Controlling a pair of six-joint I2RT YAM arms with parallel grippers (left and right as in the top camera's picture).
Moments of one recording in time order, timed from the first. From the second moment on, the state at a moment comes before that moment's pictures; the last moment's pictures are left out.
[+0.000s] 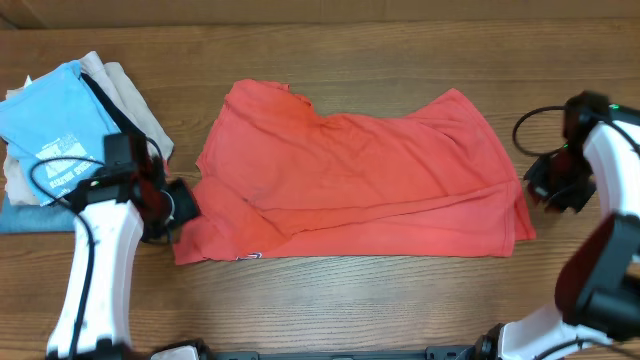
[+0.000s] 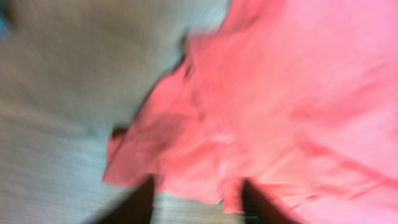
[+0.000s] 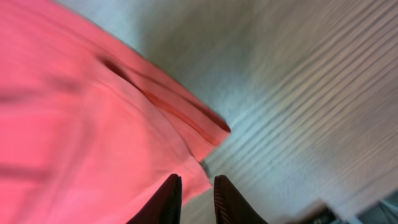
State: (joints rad) left arm 0.20 1.37 1.01 -0.95 0.14 -0.31; right arm -0.34 1.77 1.42 -1.27 0.13 0.43
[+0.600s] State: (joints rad) left arm 0.07 1.52 1.41 -0.90 0.24 -0.17; right arm -0.34 1.67 1.45 -1.21 -0.07 0.30
